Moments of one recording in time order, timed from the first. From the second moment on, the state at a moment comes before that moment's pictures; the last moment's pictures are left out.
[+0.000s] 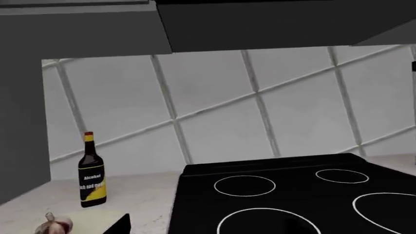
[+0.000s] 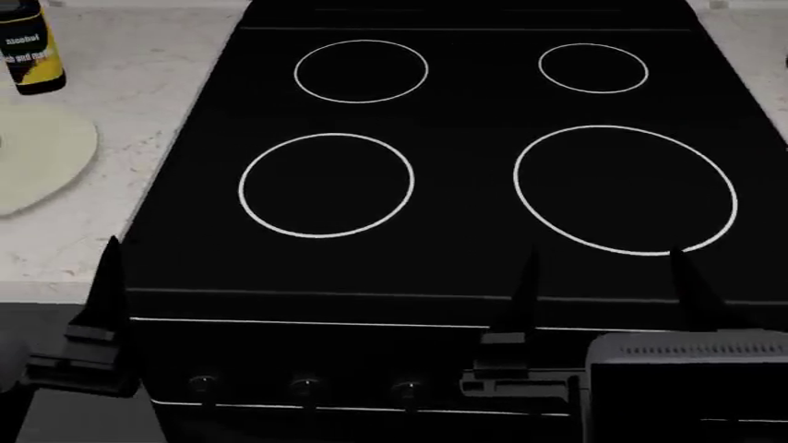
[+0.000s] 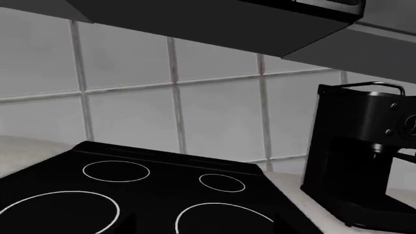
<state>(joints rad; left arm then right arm) -0.22 -0.24 0.03 0.51 -0.22 -0.39 -0.05 0.22 0.26 -0.06 -0.58 0.09 0.52 0.16</state>
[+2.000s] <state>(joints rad) -0.20 -0.26 0.03 0.52 -0.31 -0.41 -0.10 0.20 0.29 -0.08 -0.64 0.14 0.54 0.20</state>
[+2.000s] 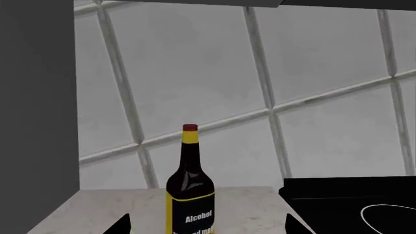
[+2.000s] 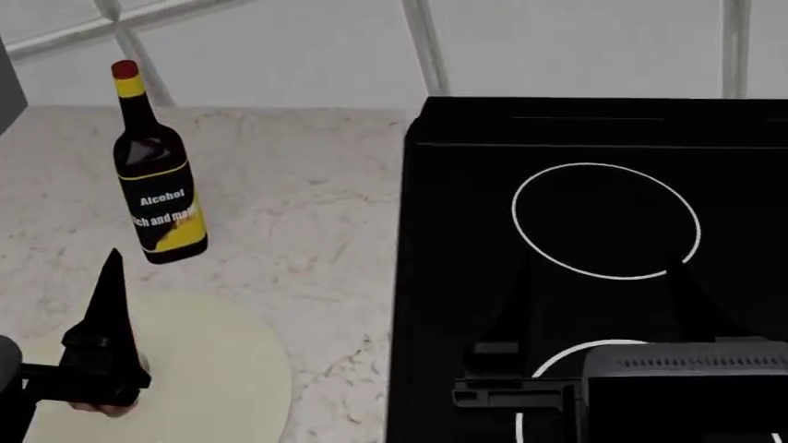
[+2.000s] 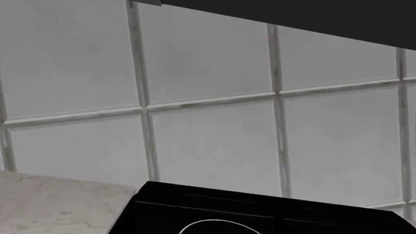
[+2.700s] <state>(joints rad) -0.27 -0.38 -0.09 0.70 -0.65 -1.03 -0.21 0.17 0.30 -0.08 -0.63 0.16 0.49 0.21</state>
